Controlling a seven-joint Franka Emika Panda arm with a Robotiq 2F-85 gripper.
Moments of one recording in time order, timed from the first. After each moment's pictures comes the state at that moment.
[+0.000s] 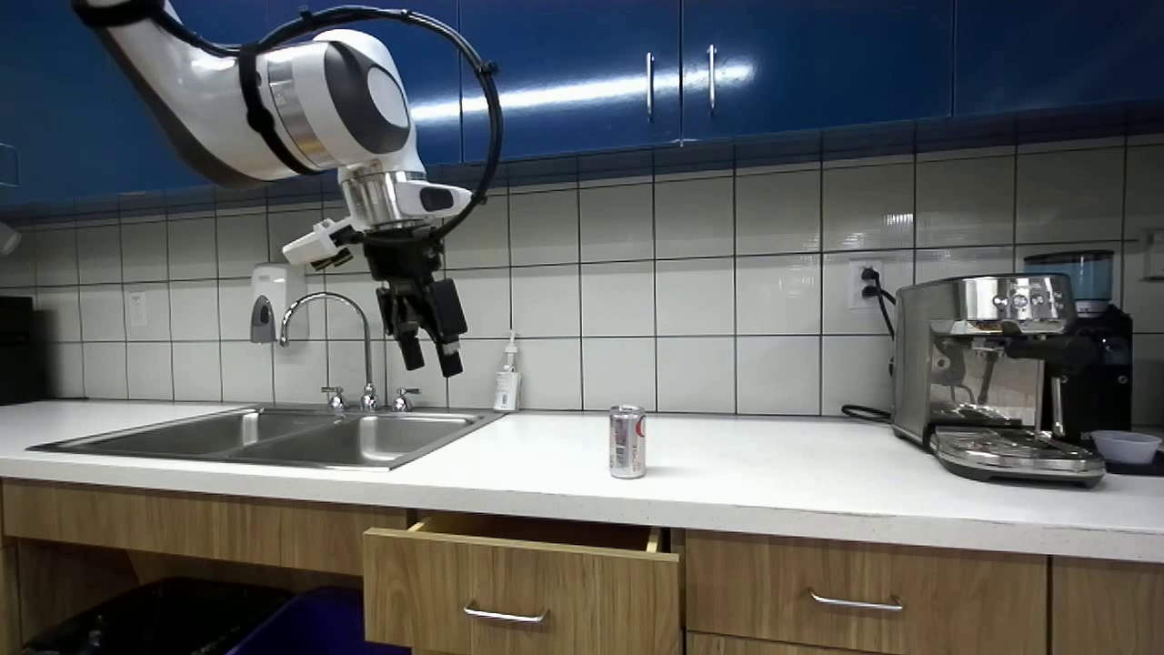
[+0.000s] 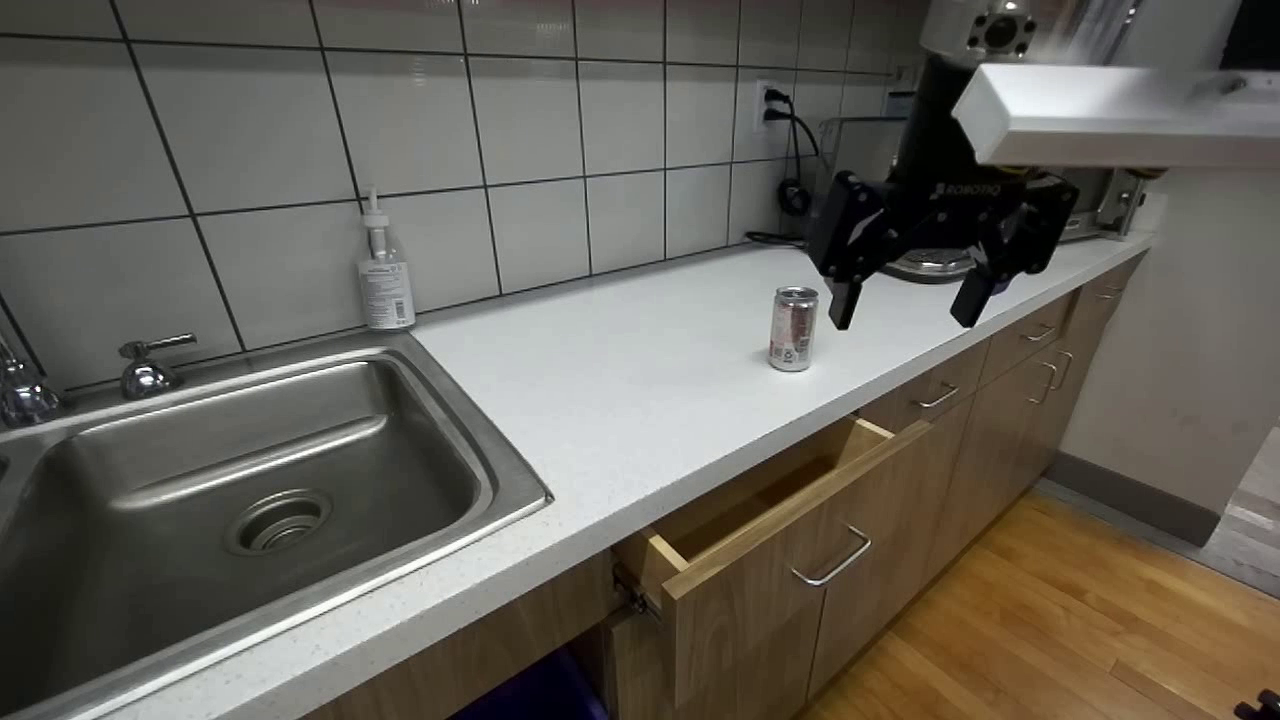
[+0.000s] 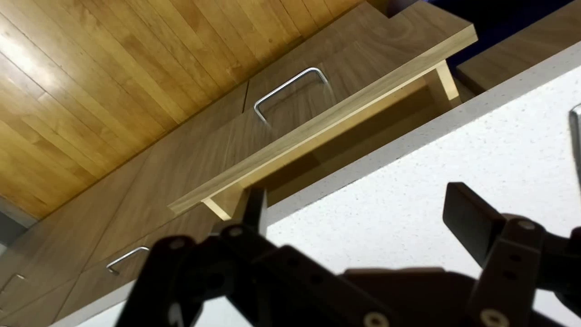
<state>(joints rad) -0.07 -0.35 0.17 -2.54 -0.13 2.41 0.72</state>
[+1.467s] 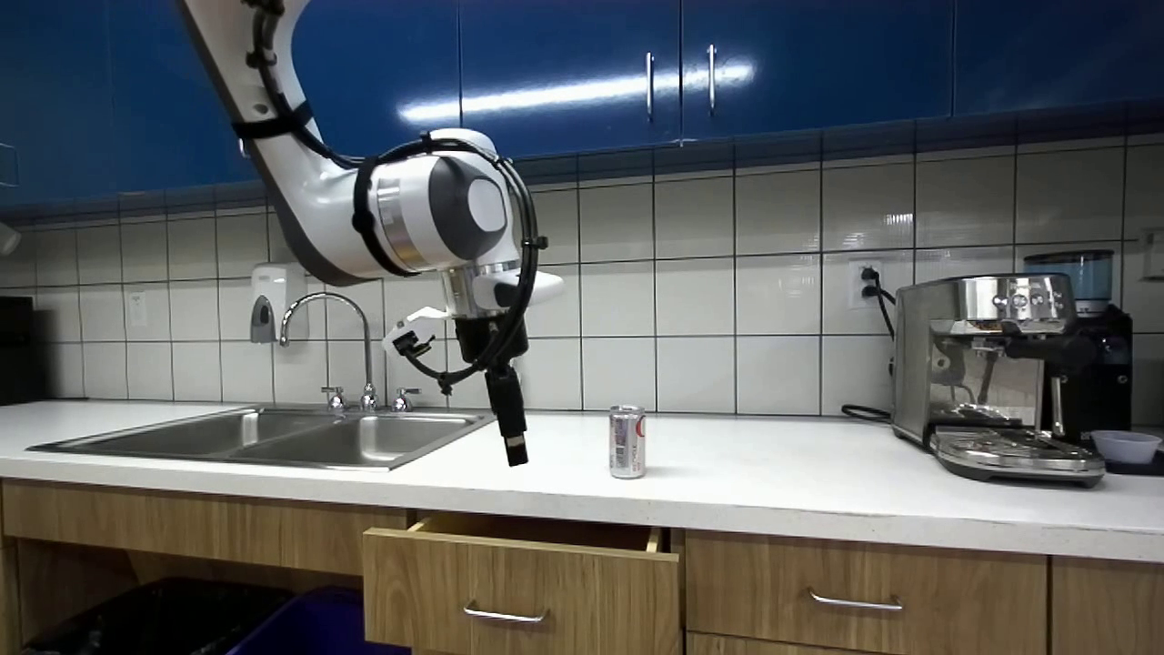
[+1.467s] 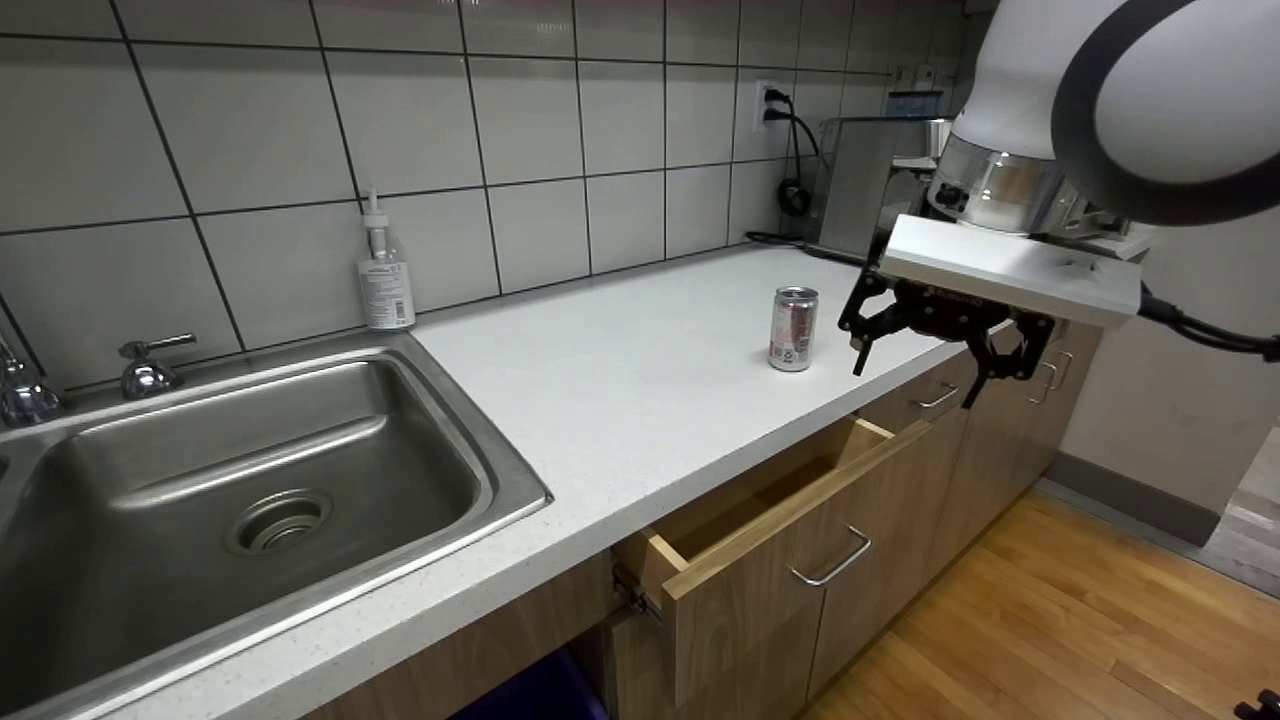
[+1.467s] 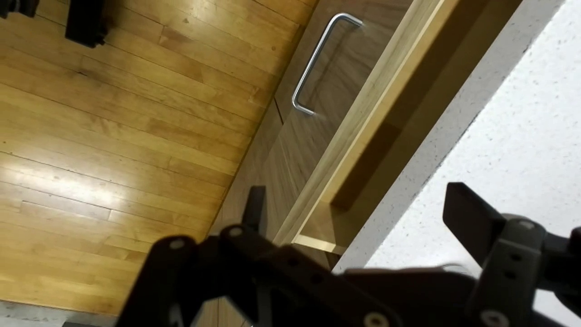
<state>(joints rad) -0.17 -0.10 0.05 -2.56 -0.15 2.67 1.06</state>
